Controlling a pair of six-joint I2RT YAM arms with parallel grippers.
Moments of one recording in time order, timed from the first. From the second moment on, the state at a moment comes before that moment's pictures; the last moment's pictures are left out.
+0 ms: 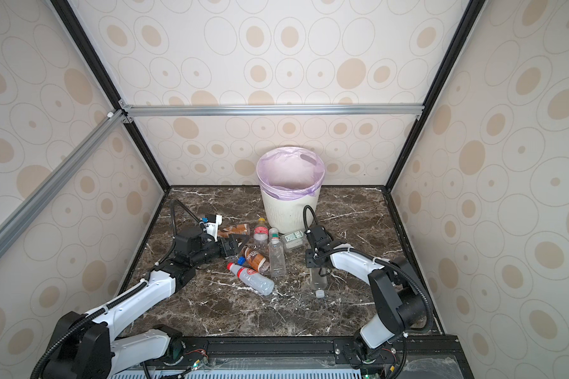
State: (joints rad) left arm -0.36 1.17 0.61 0.15 0.43 -0.63; right arm 0.48 1.53 0.87 -0.46 0.13 0.44
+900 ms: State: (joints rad) left arm -0.39 1.26 0.97 -0.01 0.41 -0.62; right arm 0.47 1.32 1.39 -0.57 0.24 0.31
